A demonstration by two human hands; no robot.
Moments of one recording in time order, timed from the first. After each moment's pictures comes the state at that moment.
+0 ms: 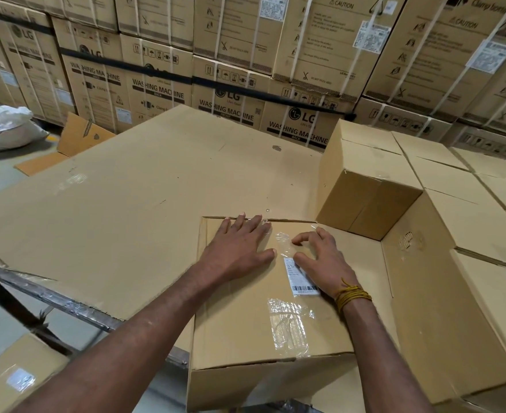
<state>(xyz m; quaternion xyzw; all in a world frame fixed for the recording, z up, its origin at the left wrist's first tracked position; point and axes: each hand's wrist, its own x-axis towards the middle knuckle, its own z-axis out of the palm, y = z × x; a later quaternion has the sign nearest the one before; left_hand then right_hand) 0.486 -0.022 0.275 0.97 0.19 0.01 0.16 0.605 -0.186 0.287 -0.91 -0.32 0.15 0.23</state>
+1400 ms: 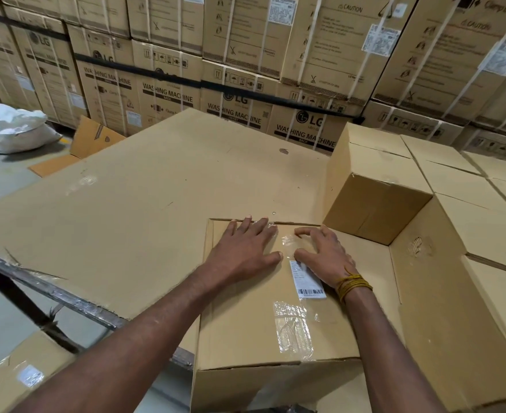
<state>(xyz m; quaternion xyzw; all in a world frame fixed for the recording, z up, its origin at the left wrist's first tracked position) 0.487 -0.022 0.275 0.97 0.19 0.01 0.16 0.615 -0.169 0.291 -0.90 -0.33 0.17 0.22</state>
